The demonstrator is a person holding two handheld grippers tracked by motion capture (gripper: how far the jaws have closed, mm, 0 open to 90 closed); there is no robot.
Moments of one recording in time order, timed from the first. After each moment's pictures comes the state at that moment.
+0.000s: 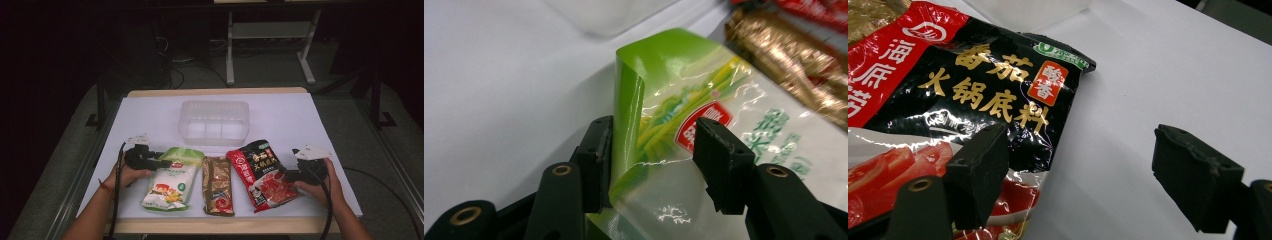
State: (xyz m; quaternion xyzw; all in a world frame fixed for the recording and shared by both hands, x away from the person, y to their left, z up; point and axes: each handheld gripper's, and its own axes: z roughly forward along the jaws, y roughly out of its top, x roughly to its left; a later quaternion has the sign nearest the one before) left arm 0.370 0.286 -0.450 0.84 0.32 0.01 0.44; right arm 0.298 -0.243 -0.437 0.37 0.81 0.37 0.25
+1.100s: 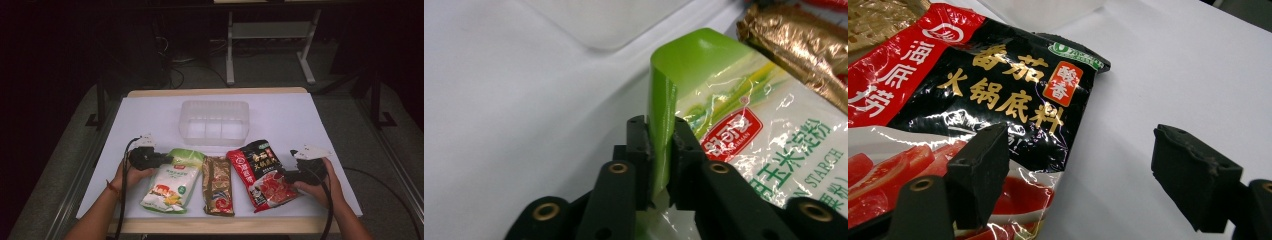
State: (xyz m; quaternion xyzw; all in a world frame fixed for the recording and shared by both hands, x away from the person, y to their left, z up) left arm 0.364 0.269 -0.448 0.85 0.31 0.07 0.42; right arm 0.299 -0.241 -0.436 0.36 0.82 0.38 0.23
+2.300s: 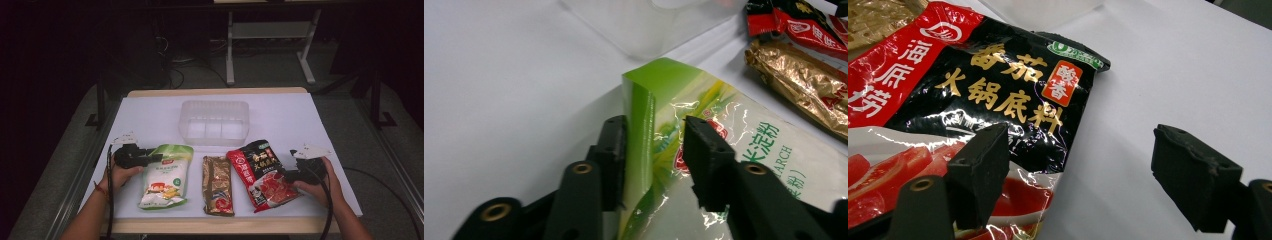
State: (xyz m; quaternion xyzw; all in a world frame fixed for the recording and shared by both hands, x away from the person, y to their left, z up) left arm 0.366 0.309 -0.449 0.82 0.34 0.05 0.47; right arm 0.300 -0.241 -0.436 0.36 0.82 0.37 0.23
